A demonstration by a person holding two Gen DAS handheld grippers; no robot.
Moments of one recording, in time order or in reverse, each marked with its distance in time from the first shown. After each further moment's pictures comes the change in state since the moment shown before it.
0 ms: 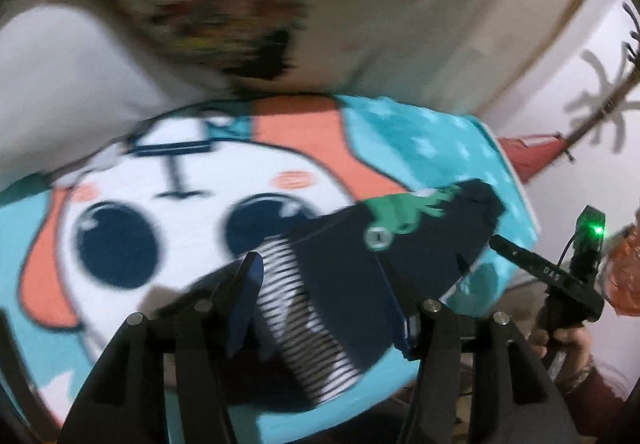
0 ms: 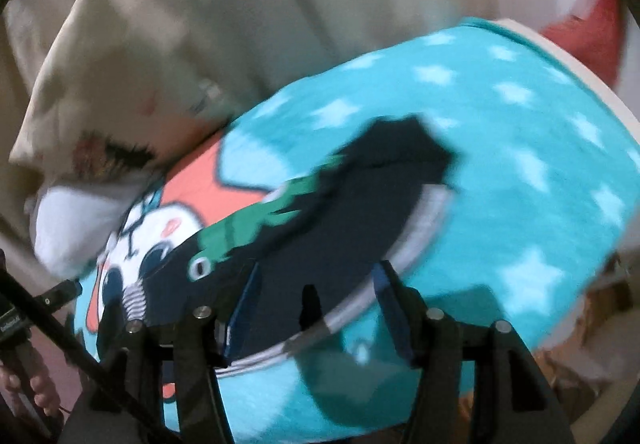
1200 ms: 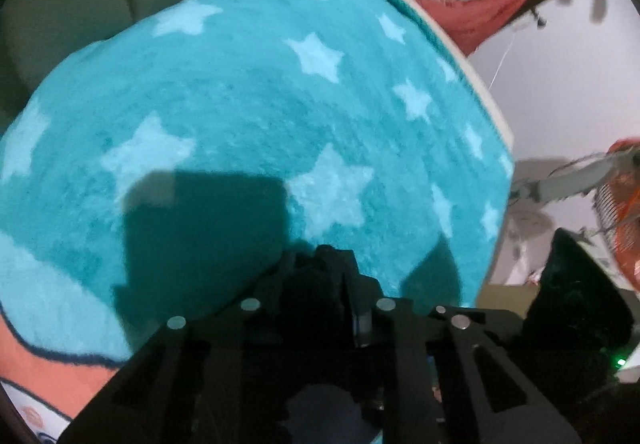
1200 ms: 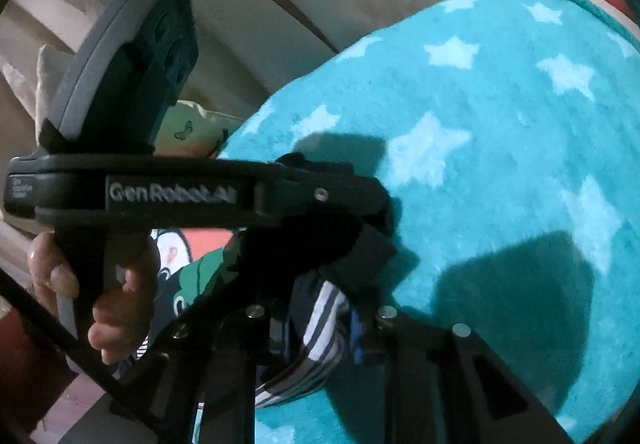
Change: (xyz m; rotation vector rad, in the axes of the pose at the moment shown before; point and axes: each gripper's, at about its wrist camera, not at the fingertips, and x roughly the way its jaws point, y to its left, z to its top) left arm 0.267 -0.236 0.094 0.352 0.465 -0.212; right arm 0.079 -0.065 0.056 -0.008 0.076 0.286
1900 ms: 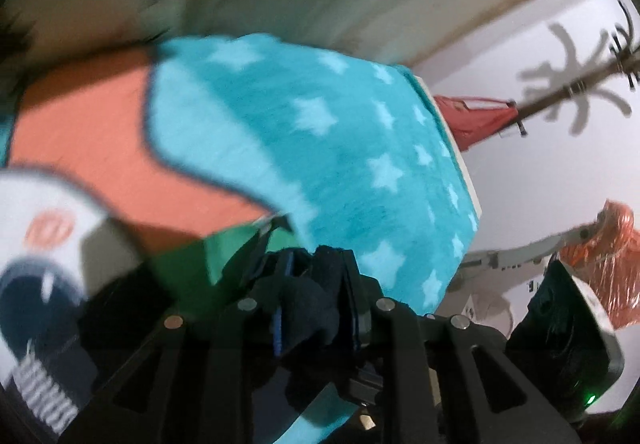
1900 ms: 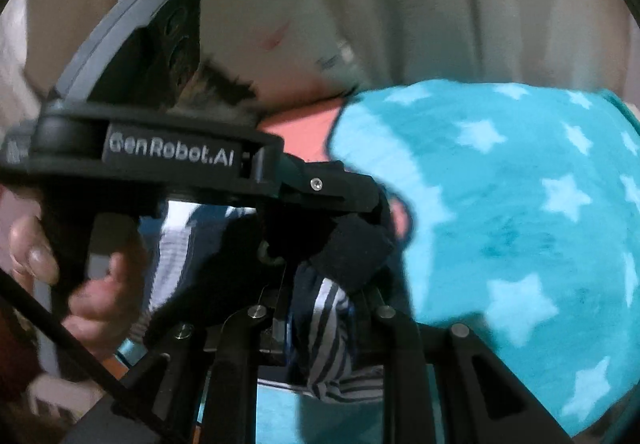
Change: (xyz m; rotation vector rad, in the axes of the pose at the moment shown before) left arm -0.104 0.078 -0.137 -0.314 -0.296 -0.085; right arm 0.027 0.145 -0.061 -0.436 0.070 -0.078
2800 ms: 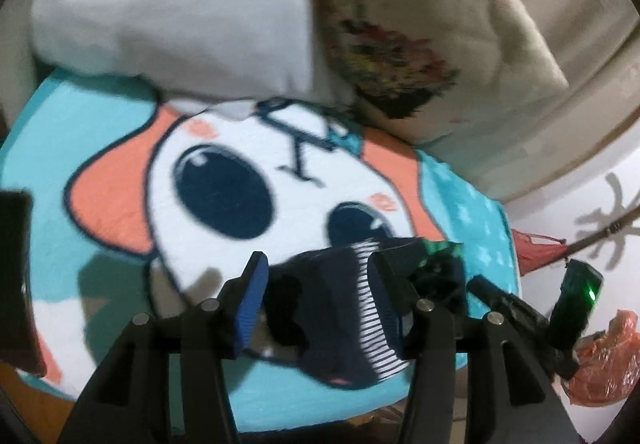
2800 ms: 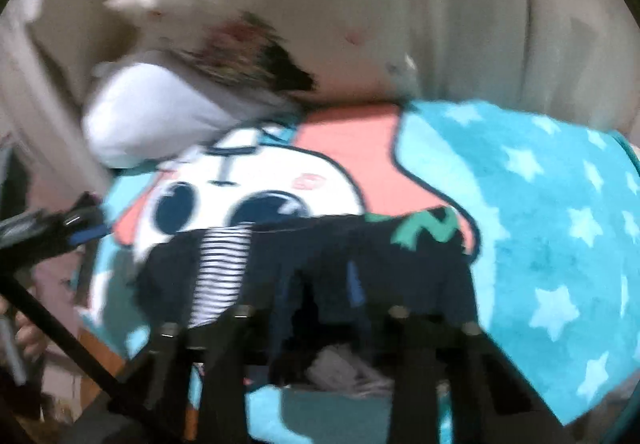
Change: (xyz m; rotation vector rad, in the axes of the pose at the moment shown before) left arm -0.218 0.145 -0.155 -0.363 -0.412 0.258; right arm 0.012 0.075 0.017 -0.041 0.048 -0.077
